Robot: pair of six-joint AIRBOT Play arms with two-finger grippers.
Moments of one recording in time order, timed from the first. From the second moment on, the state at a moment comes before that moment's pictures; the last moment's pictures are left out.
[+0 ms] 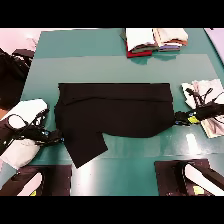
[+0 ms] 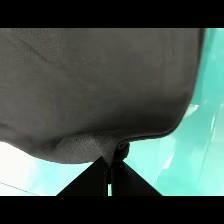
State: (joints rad) left arm 0.07 -0.88 0.44 1.12 -1.21 -1.50; right arm -0.31 -1.04 0.72 -1.18 1.36 1.28
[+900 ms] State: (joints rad) left arm 0.07 -0.68 0.49 1.08 -1.27 -1.46; right arm -0.38 -0.86 0.73 -1.18 1.45 1.31
